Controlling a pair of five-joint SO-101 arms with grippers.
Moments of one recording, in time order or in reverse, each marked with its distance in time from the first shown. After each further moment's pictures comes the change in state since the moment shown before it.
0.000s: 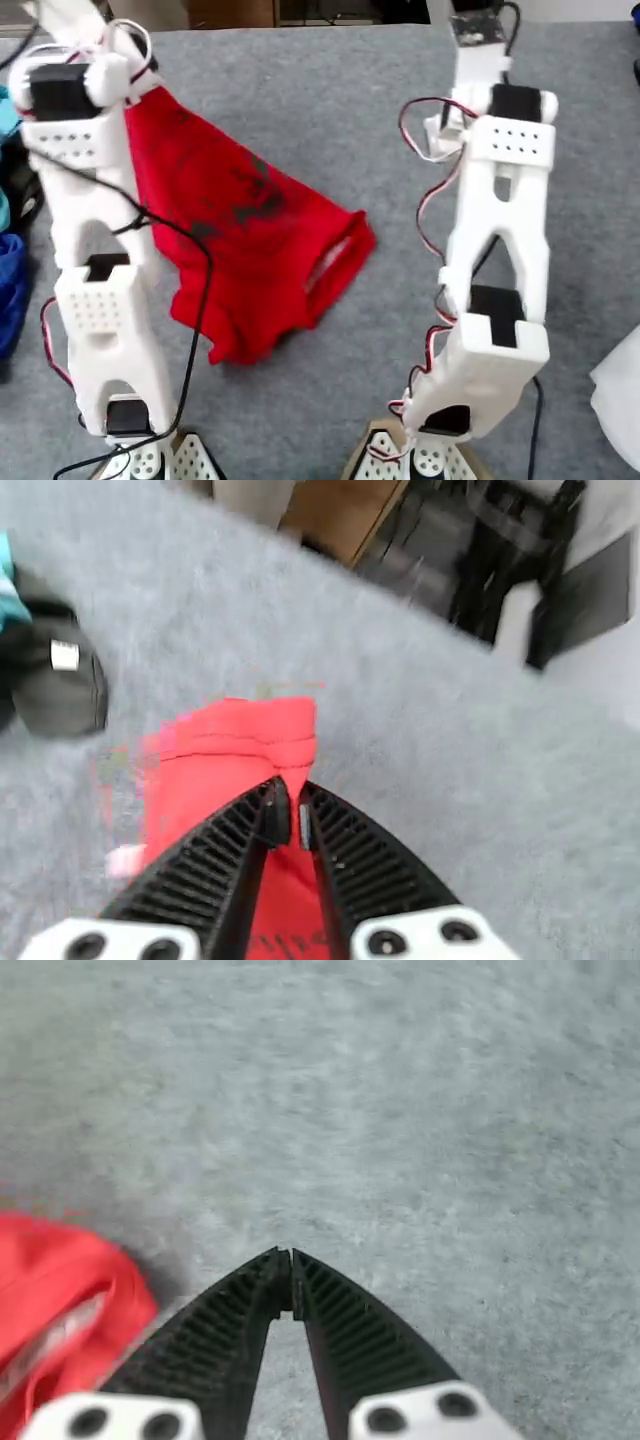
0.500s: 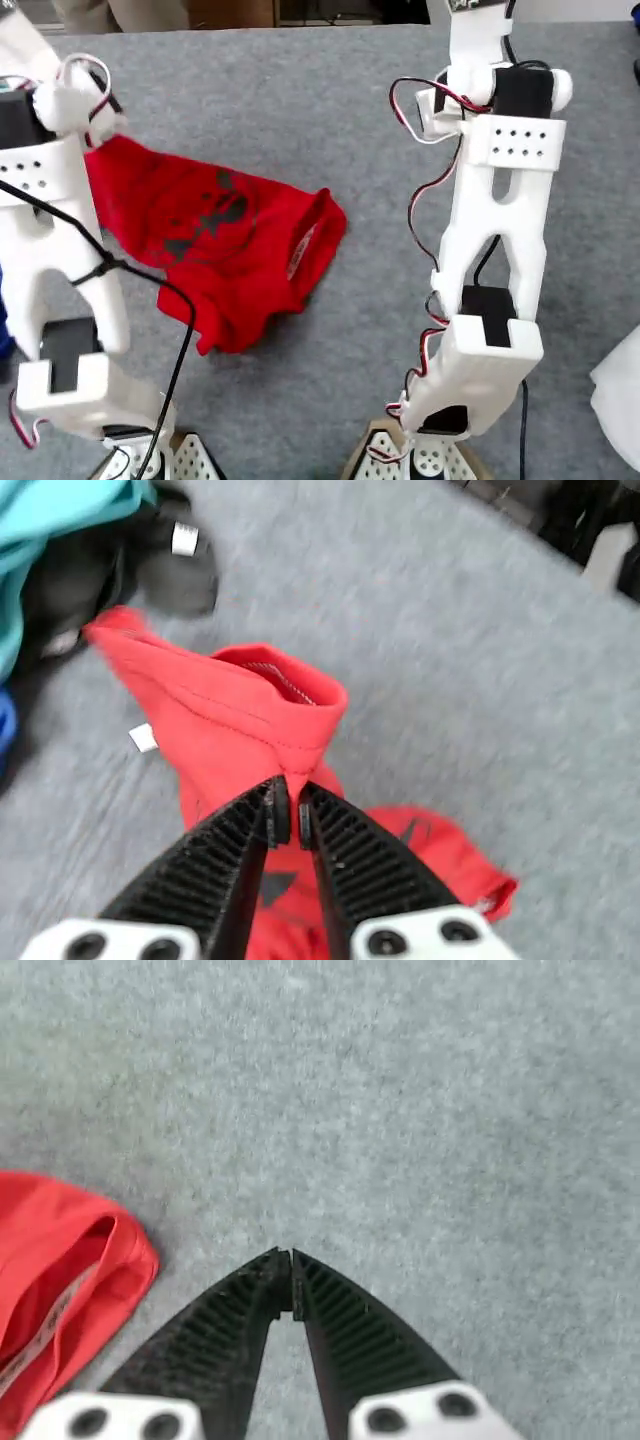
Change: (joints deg) left arm -5.1 -30.5 47.7 0.0 -0.5; right arm -2.5 -0.1 -20.0 14.2 0.0
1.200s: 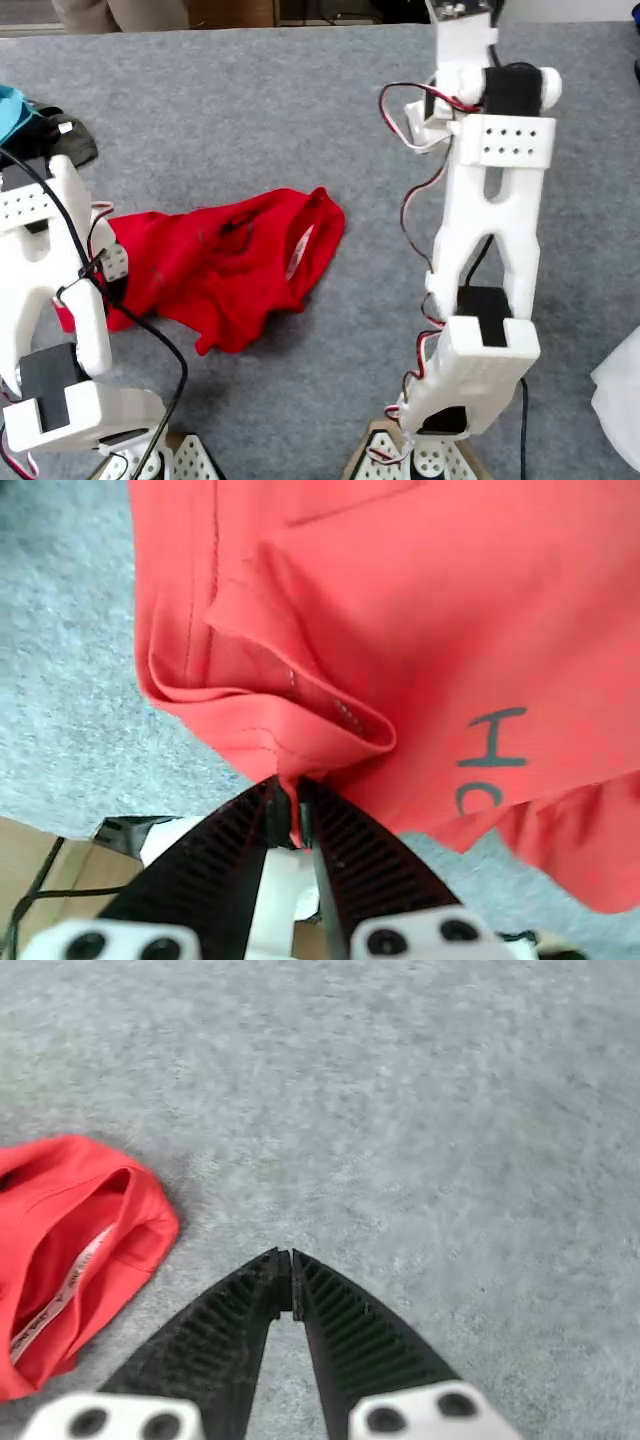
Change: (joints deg) left arm -10.7 -5.4 54.7 -0.1 -8.6; right arm -2.6 0.0 0.9 2.7 0.0
